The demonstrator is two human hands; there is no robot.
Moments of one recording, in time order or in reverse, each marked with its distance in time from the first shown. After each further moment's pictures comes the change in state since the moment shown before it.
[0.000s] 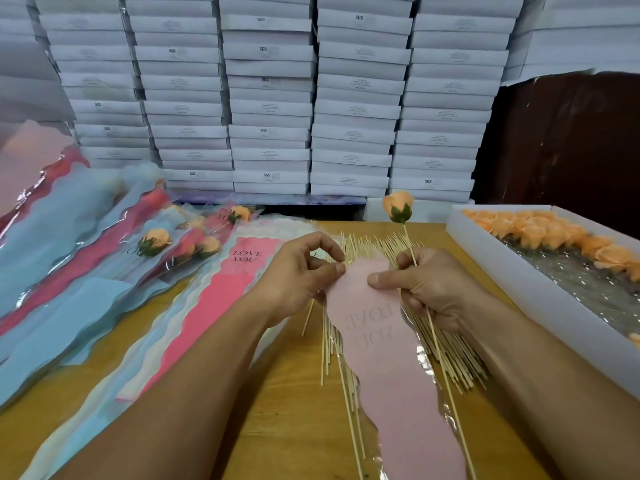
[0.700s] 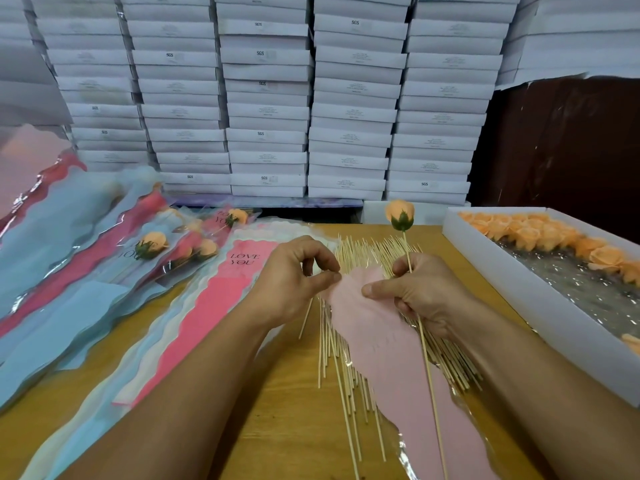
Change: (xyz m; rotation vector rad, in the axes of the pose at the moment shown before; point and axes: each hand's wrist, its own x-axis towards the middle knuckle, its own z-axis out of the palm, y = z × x) left_hand 0.000 -0.001 0.000 0.333 0.153 0.199; right_hand 0.006 0.009 0.002 -0.080 0.066 0.022
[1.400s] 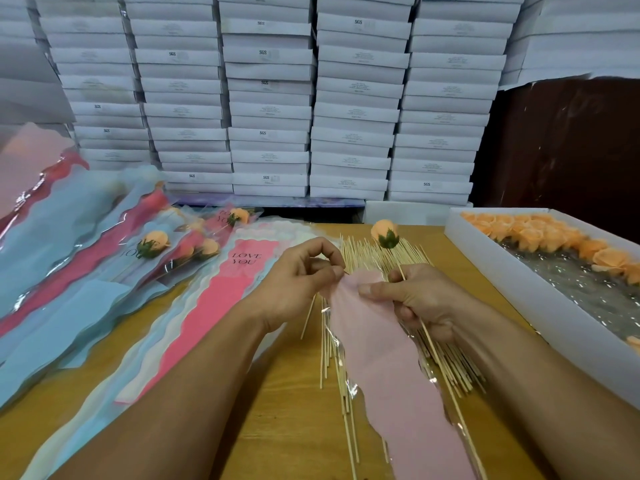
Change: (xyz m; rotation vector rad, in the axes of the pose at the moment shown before) left_hand -0.002 -0.001 0.000 -0.360 -0.193 -0.089; right_hand 0.004 0.006 0.001 0.005 -0.142 0.112
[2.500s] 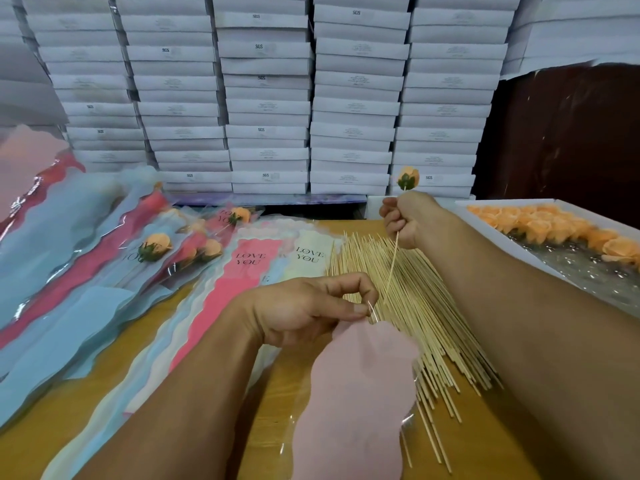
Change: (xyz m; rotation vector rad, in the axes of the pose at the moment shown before) left_hand -0.008 0.005 -0.009 -0.429 -0.658 -0.352; right_hand 0.107 -0.074 -0.001 0.516 0.234 0.120
